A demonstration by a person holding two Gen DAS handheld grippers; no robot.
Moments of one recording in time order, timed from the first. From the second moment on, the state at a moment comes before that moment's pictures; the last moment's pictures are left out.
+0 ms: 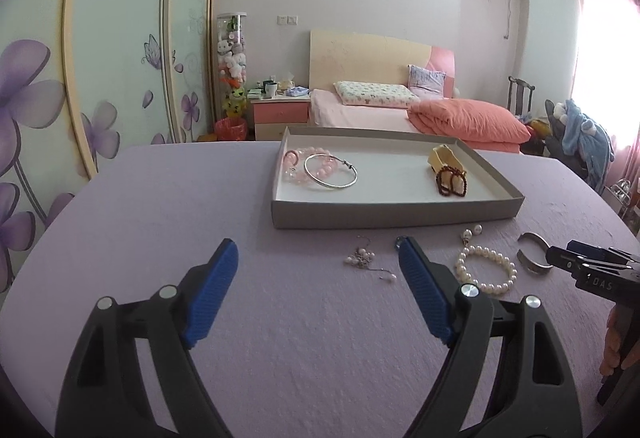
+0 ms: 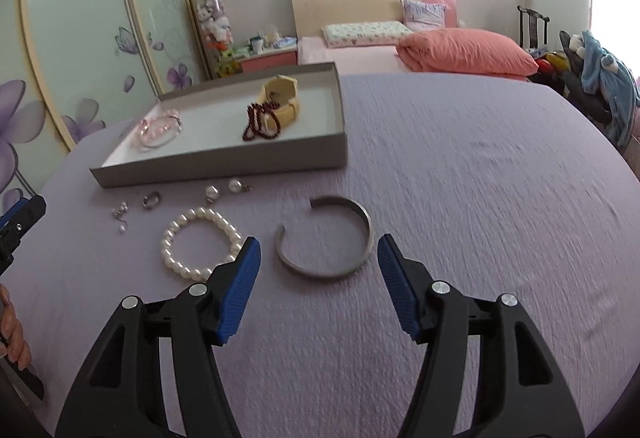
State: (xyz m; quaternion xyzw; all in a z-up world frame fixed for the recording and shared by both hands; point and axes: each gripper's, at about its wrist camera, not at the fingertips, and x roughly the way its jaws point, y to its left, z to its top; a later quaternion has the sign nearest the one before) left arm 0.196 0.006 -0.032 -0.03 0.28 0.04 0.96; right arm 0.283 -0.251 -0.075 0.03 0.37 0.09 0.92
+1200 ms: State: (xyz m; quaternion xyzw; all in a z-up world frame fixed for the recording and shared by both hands) left arm 0.220 -0.011 -0.052 -0.01 0.33 0.01 0.94; right arm 0.313 -0.243 -0.095 -0.03 0.43 0.10 0.90
